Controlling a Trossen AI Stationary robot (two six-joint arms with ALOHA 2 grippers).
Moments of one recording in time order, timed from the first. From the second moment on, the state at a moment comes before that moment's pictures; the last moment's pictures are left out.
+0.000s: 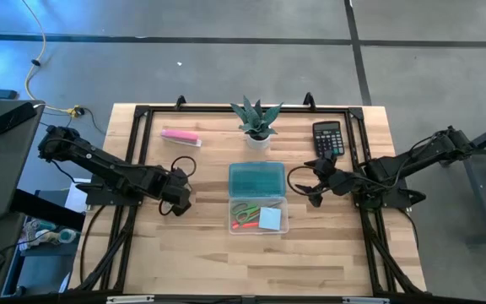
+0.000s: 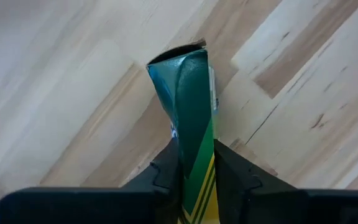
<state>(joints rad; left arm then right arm) -0.19 1.23 0.67 -0.91 -0.27 -0.99 0.33 0.89 0.62 -0.43 0.60 0.49</state>
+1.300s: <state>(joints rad) -0.26 1.25 0.82 -0.38 -0.91 -0.08 0.30 1.08 0.62 0.32 0.42 0.97</state>
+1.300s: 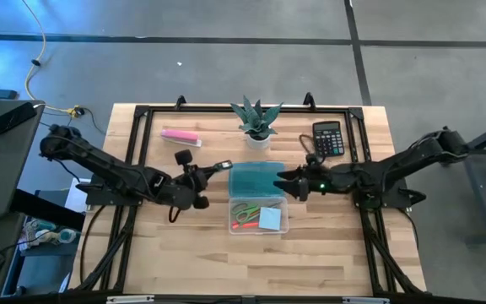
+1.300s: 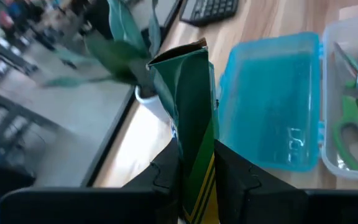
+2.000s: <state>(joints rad) -0.36 1.51 0.82 -0.03 -1.30 0.33 0.33 1.46 0.62 0.74 0.34 1.17</state>
